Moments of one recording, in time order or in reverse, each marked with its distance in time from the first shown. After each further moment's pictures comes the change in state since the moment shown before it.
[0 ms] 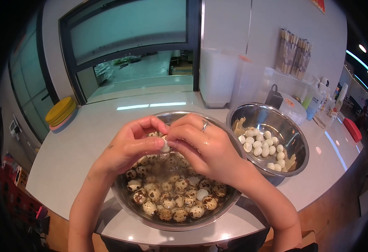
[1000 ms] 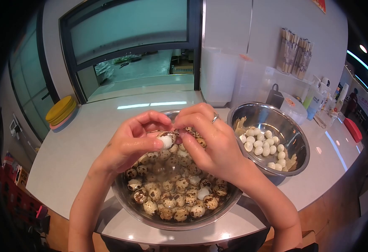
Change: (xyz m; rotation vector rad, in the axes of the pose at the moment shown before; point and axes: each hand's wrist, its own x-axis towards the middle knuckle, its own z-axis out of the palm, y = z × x) left_hand 0.001 0.001 0.002 -0.058 0.014 0.080; right_hand 0.002 0.002 -0.002 -0.120 0.108 -0.016
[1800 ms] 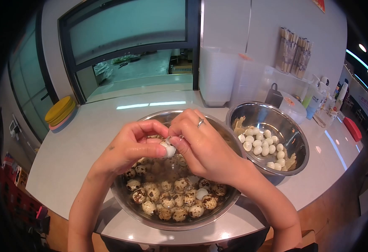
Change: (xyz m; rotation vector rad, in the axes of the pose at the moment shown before) left_hand -0.002 0.000 0.002 0.111 0.013 -0.151; right_hand -0.003 0.002 0.004 0.093 -0.163 -0.014
